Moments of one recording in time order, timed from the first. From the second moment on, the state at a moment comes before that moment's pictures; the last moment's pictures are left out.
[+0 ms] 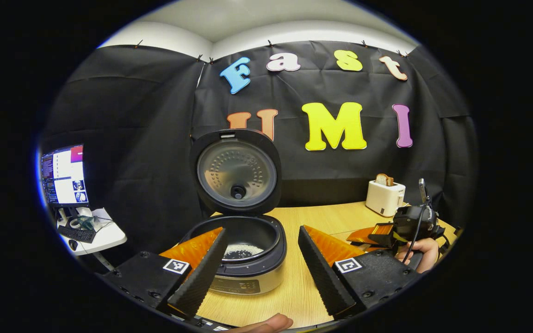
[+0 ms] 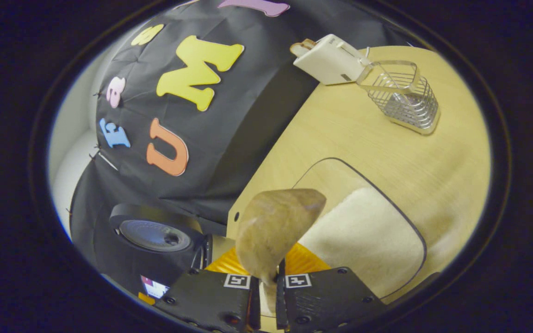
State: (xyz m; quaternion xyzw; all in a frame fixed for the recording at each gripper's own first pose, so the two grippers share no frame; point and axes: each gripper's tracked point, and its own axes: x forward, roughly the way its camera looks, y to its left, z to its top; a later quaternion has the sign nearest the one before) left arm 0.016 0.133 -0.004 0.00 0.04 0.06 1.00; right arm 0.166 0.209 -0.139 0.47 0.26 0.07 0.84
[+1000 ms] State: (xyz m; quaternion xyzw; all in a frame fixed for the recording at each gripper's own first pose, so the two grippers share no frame) left arm 0.018 0.144 -0.011 -0.03 0.05 0.07 1.00; right arm 0.164 0.119 -0.085 0.71 0.22 0.11 0.66
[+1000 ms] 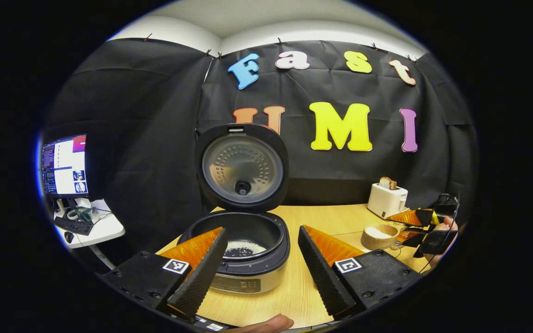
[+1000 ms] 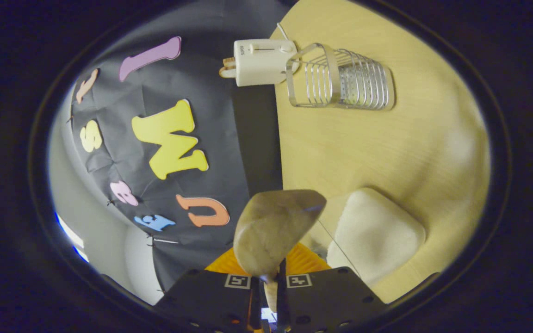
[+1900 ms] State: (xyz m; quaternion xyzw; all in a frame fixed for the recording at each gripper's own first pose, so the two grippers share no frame) left arm -0.001 0.182 0.000 -0.03 0.03 0.09 1.00; right arm 0.162 0.230 0.005 0.64 0.24 0.17 0.71
